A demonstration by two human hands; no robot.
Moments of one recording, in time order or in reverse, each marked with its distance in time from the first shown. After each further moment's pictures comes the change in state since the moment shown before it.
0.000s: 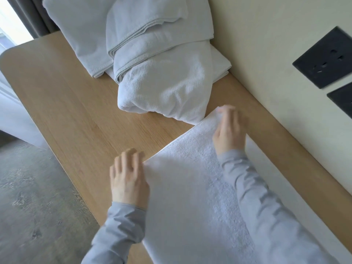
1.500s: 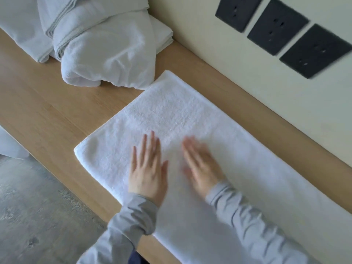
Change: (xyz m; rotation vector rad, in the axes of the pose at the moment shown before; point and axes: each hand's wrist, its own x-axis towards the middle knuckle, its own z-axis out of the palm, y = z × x) left_hand -0.110 0.089 0.005 -0.002 -0.318 0.340; right_hand -0.203 0.031 -0.103 0.009 -0.548 -0.154
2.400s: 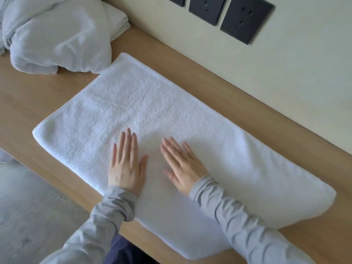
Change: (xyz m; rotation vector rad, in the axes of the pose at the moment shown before) left_hand -0.052 0.049 0.026 0.034 -0.044 0.035; right_hand -0.099 0.015 -0.019 -0.042 -0.068 -0.045
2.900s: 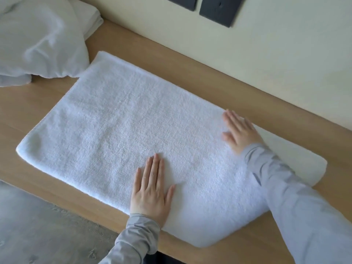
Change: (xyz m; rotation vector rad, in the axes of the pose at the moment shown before) left_hand -0.055 0.026 0.028 0.051 -0.241 0.218; right_hand -0.067 0.142 -0.014 -0.065 -0.202 0.579
